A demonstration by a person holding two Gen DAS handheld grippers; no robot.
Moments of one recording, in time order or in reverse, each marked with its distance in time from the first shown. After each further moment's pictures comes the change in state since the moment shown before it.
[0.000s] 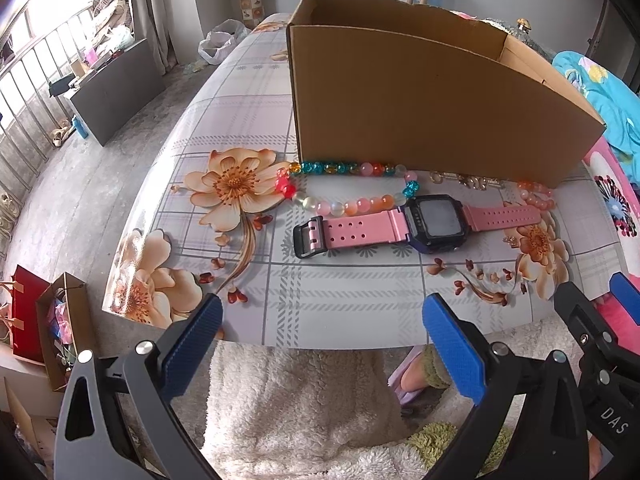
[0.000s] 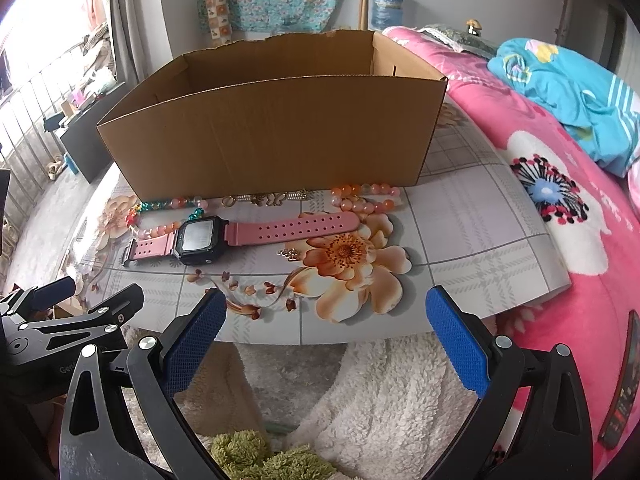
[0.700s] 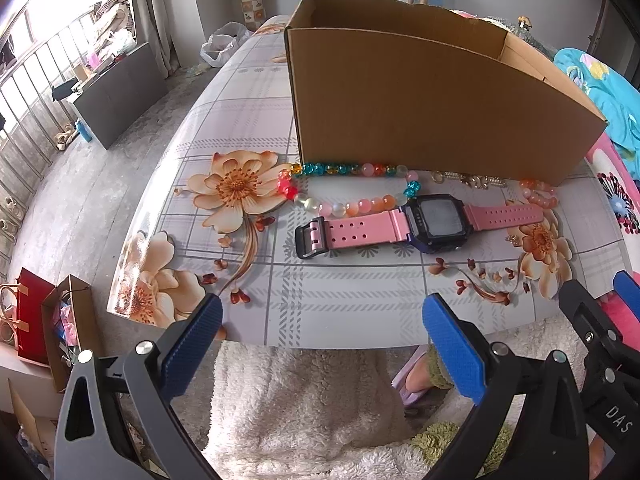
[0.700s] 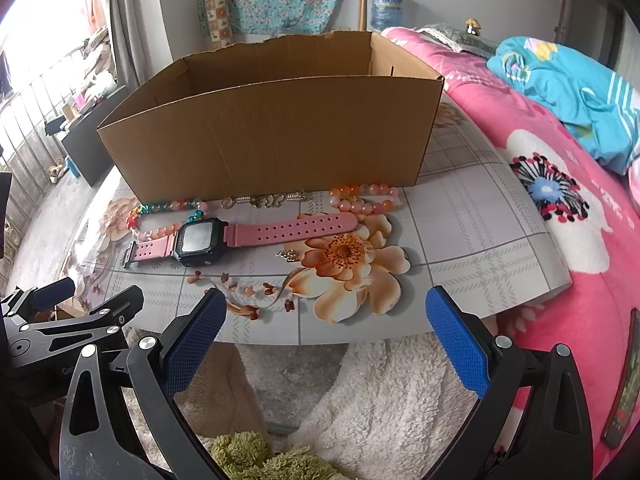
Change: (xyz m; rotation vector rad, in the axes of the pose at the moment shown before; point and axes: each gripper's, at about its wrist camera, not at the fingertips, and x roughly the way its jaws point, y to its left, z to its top) left arm -0.003 -0.003 0.001 0.007 -0.003 0.019; right arm 0.002 0.001 0.001 0.007 -0.002 -0.004
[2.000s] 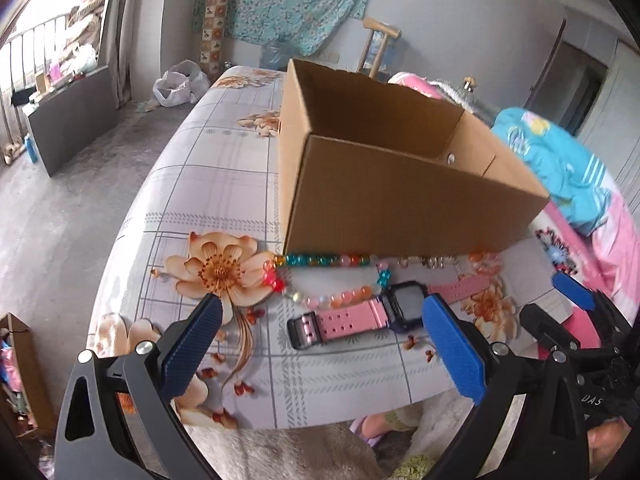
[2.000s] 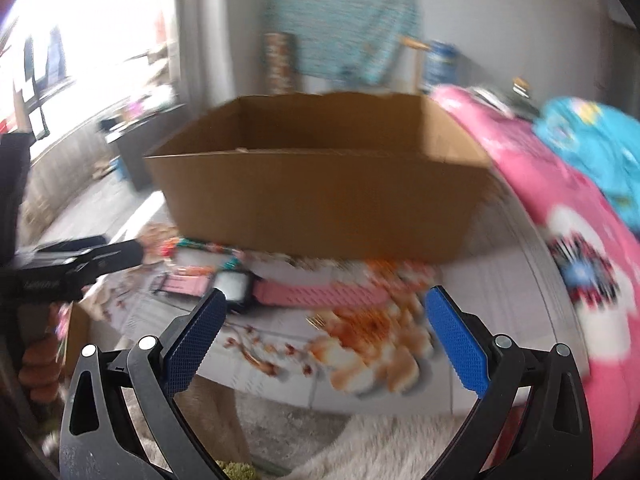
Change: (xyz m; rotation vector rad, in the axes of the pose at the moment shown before) left arm -0.015 0.046 0.037 -0.019 -0.206 -0.305; right arm -0.005 0.002 0.023 -0.192 -0.200 0.198
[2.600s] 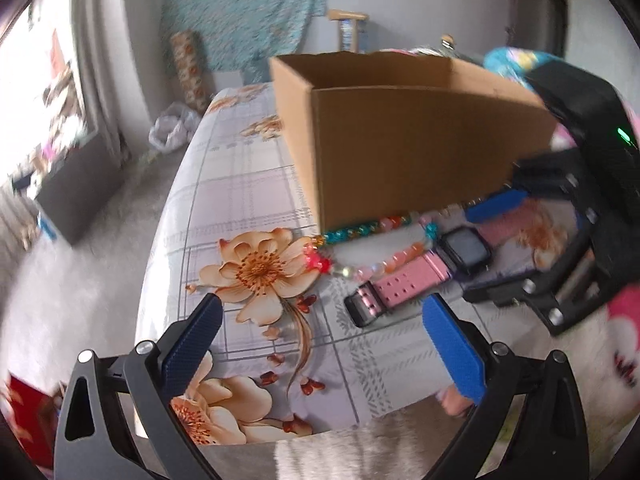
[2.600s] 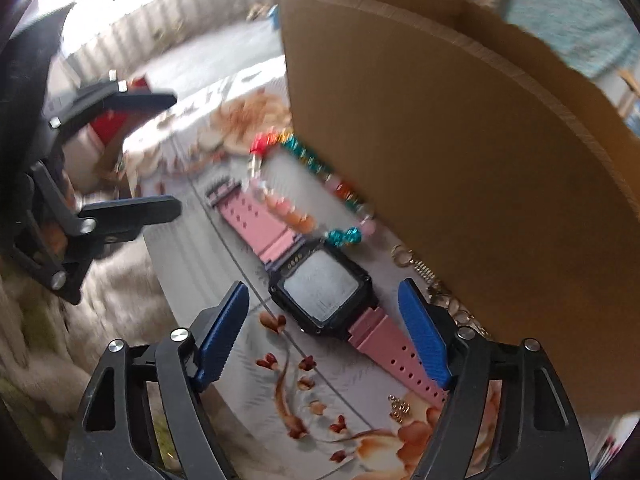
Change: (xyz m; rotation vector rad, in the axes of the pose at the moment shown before) left arm 0.016 -0.003 -0.035 0.326 -0.018 0.149; right arm 0.099 0.058 0.019 -0.569 0.394 0.390
